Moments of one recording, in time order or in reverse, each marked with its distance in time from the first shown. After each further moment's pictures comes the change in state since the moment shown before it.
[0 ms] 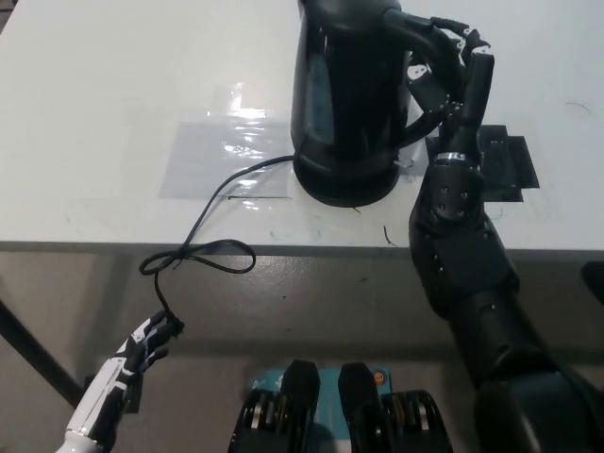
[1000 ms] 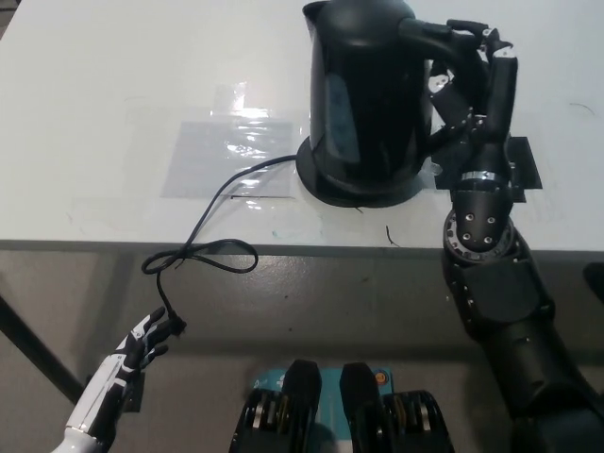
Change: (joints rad) left_arm -0.004 0.000 0.003 0.001 -0.001 0.000 0.000; right_arm 0.119 -0.096 0.113 -0.184 -0.117 -0.006 -0.011
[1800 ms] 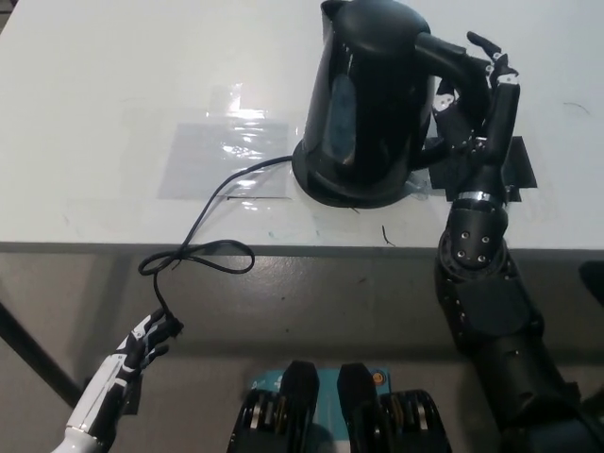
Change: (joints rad) left_arm -0.001 0.000 0.000 0.002 0.000 0.000 -0.003; right_arm 0.021 0.046 -0.039 0.086 0.020 -0.070 -0.020
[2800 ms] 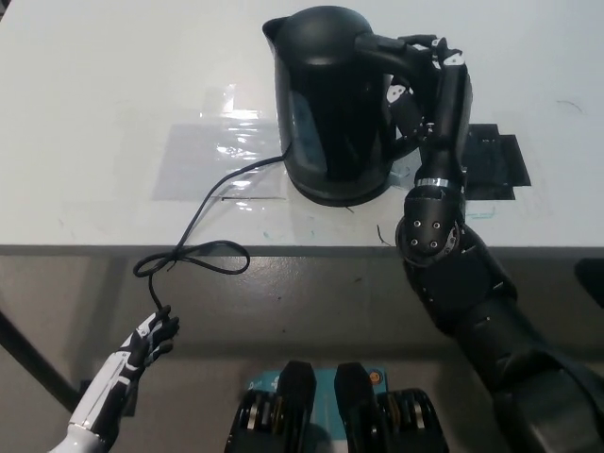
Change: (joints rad) left_arm -0.010 0.000 0.001 0.000 -0.001 0.000 -0.022; right_arm -0.135 -0.024 0.258 0.228 -0.081 -0.038 -0.219
